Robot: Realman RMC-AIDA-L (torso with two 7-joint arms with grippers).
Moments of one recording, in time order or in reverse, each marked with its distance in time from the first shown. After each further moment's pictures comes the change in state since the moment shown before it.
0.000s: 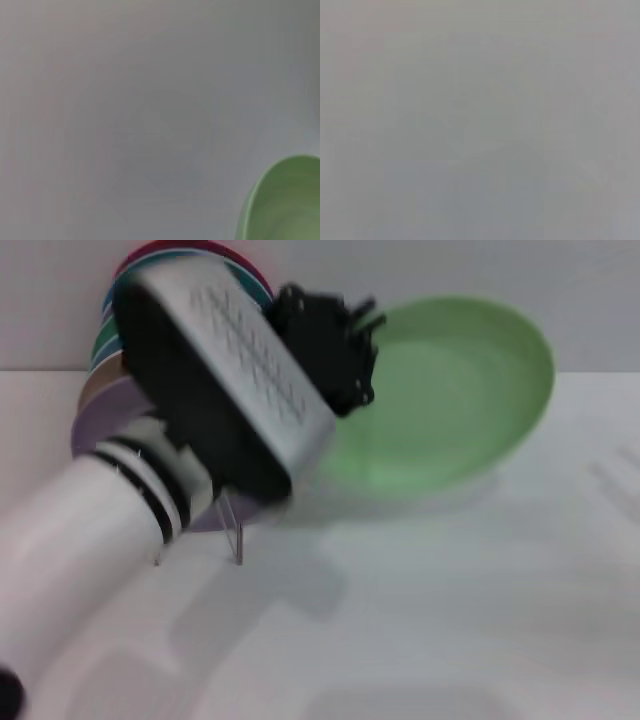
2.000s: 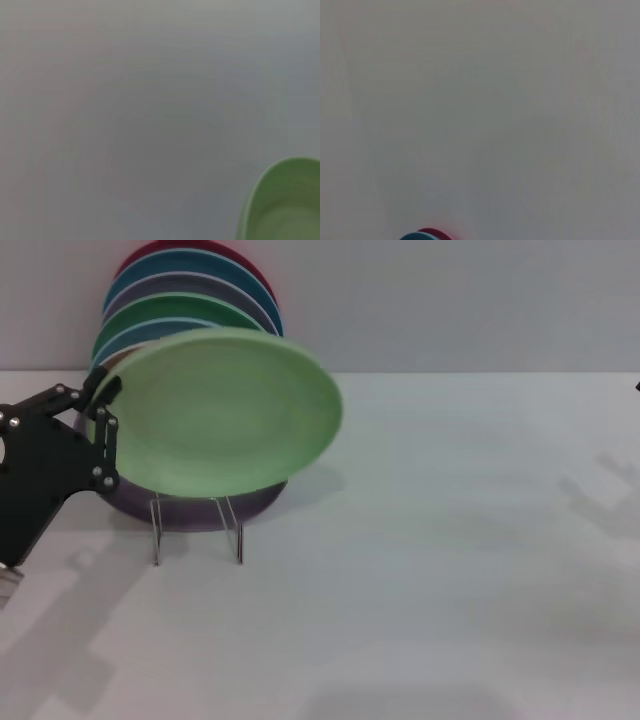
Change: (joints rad) left arm -0.295 0.018 -0.061 1.575 0.260 1.698 -0.819; right arm 0.008 -0.008 -0.050 -0.053 -0.032 0.018 -0.123
